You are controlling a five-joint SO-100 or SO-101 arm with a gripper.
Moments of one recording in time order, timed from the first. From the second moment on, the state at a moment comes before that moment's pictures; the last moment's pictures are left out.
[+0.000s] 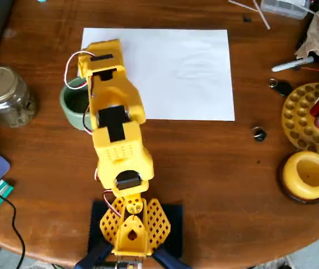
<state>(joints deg) -16.8 90.9 118.7 12.8 91.6</state>
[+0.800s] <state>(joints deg) -20.8 118.0 125.5 38.7 92.4</state>
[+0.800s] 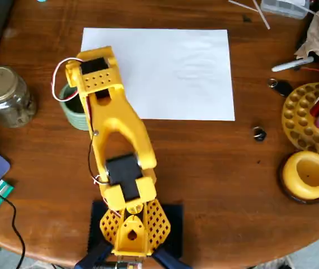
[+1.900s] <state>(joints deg) -29.4 124.6 138.8 31.6 94.4</state>
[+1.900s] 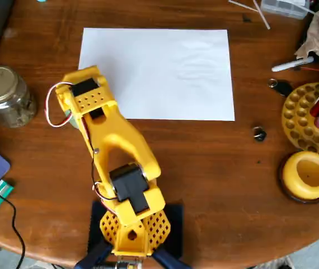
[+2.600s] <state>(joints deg) -30.0 126.2 149.8 12.9 92.1</state>
